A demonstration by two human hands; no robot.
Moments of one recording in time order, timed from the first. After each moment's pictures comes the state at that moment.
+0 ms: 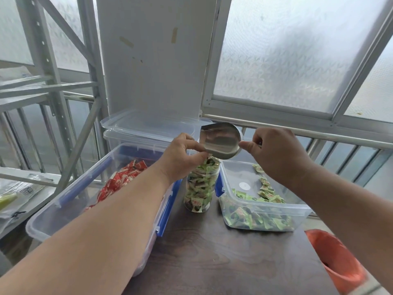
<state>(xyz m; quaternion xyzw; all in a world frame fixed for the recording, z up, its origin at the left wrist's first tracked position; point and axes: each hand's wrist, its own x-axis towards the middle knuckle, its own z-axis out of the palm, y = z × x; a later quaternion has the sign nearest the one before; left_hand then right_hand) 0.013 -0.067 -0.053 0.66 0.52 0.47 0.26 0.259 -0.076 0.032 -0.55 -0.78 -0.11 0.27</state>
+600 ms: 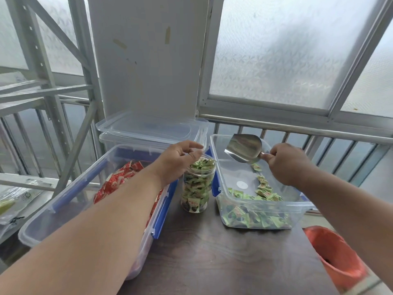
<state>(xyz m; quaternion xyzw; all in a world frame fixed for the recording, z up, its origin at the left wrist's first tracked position) 0.006 -0.070 -0.056 0.65 0.50 0.44 0.38 0.308 -0.045 0.001 -0.70 -0.69 0.00 0.15</state>
